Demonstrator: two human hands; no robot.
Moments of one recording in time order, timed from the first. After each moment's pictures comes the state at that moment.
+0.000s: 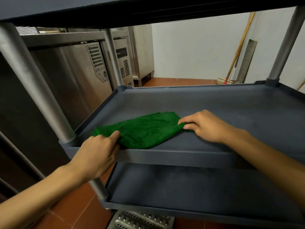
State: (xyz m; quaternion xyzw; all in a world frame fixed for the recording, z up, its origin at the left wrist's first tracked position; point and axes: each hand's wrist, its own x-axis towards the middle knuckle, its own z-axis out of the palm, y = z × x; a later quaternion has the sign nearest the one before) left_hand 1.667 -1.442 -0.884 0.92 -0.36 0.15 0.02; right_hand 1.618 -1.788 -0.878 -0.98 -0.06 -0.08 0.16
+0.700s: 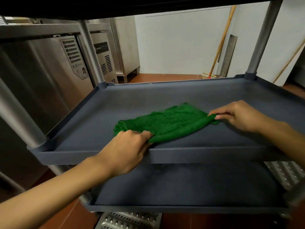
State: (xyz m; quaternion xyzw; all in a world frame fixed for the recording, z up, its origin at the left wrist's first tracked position) left_hand 1.644 -1.553 -0.886 0.85 -0.52 0.10 0.07; right_hand 1.552 -1.906 -0.873 -0.98 0.05 -0.10 0.15
